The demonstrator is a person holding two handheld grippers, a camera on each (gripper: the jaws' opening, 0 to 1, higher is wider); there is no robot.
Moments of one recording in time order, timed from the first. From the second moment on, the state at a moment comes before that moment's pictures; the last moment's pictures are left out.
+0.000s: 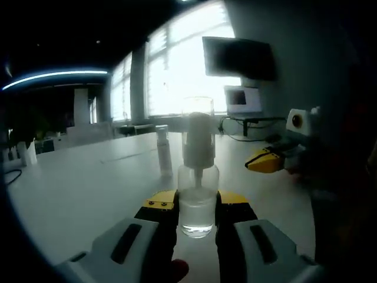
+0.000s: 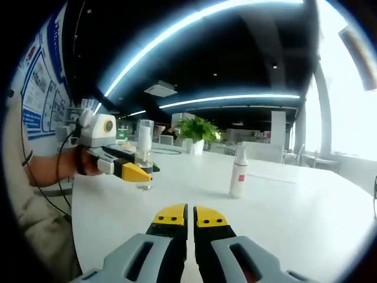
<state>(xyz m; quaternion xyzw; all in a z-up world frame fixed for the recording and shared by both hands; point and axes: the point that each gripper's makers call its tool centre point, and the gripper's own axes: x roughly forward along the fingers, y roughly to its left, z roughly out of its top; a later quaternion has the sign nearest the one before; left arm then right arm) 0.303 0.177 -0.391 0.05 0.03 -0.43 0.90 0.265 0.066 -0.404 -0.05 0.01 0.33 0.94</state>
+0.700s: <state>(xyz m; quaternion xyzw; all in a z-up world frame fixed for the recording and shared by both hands) 0.369 0.195 -0.374 0.02 0.03 -0.38 0.92 0.266 0.073 -0.415 -0.07 0.02 0.34 0.94</state>
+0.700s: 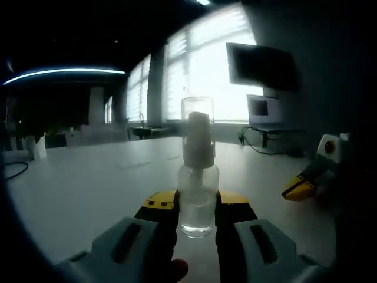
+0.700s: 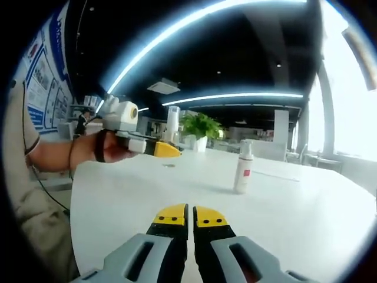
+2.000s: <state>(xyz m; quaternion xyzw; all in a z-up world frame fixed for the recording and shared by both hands) 0.477 0.210 -0.405 0.01 0.04 -0.32 0.95 0.268 0.067 -0.416 -0.08 0.01 0.32 0.94</state>
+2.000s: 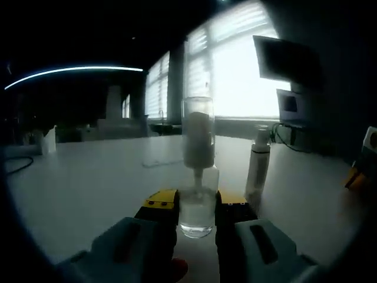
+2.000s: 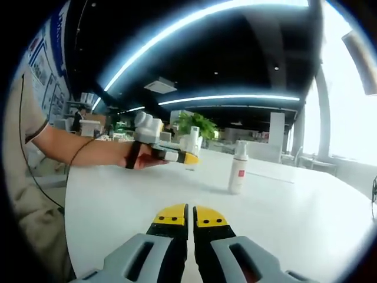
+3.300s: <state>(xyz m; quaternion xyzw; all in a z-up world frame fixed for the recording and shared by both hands) 0.476 0.214 -0.422 0.01 0.05 -0.31 0.95 0.268 0.069 -0.419 -0.09 0.01 0.31 0.95</state>
